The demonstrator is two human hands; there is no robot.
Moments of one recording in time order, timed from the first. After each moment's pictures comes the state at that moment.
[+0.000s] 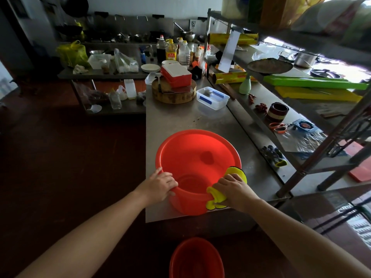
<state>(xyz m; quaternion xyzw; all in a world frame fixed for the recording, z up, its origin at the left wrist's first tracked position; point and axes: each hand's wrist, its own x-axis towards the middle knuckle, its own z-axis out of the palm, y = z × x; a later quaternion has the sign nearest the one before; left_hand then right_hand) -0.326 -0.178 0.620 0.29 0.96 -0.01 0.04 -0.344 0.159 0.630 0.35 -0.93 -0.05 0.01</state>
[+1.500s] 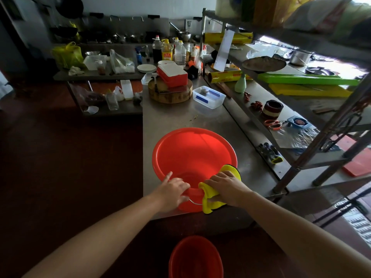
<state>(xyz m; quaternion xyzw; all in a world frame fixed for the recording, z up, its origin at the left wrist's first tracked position) -0.318 -0.120 0.607 0.26 0.96 0.07 0.09 -0.348 0.147 0.635 0.36 -0.93 -0.09 -0.07</state>
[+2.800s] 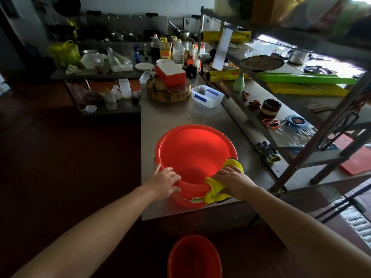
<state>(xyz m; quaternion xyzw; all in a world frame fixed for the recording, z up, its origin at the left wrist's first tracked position) -0.336 -0.135 0.627 0.23 0.97 0.04 0.10 -0.364 0.177 0.639 0.32 -0.94 -0.05 -0.09</state>
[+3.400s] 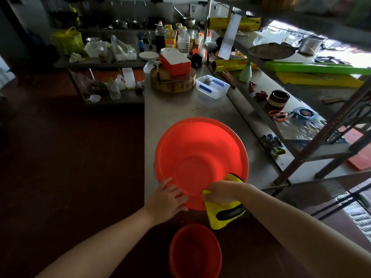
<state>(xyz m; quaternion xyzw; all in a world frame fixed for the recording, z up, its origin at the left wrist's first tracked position) -0.255 -0.133 0.568 0.34 0.93 0.03 -0.09 -0.333 0.124 0.619 0.23 -0.91 0.03 -0.35</state>
